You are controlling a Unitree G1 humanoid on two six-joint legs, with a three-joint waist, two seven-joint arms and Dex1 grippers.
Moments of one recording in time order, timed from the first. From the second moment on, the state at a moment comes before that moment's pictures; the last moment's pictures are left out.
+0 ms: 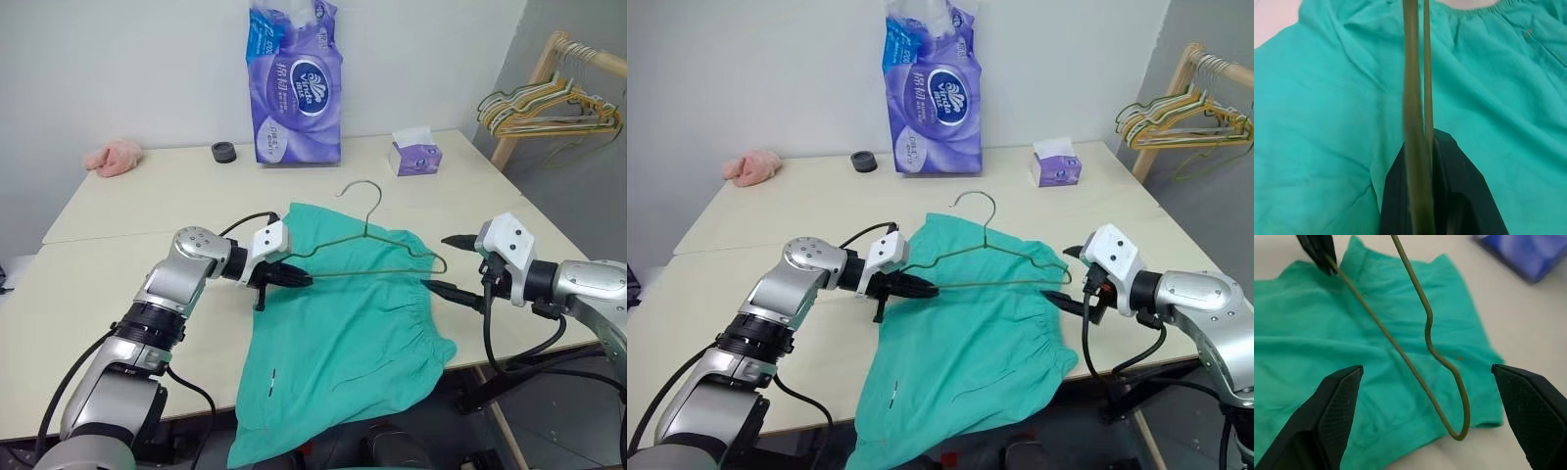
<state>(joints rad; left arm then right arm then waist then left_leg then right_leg) -0.66 0.63 -0.28 0.29 -0.13 0.24 -1.37 -0.24 -0.91 -0.06 -0.50 0.45 0.75 0.85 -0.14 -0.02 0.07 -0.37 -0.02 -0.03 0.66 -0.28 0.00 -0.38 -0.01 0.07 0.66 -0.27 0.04</state>
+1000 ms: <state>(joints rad) -0.62 0.64 -0.32 0.13 -0.10 0.20 -1.37 -0.41 -0.97 0.26 -0.42 0.34 0.84 1.04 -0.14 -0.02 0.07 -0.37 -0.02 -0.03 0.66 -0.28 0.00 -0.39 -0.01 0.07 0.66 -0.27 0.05</state>
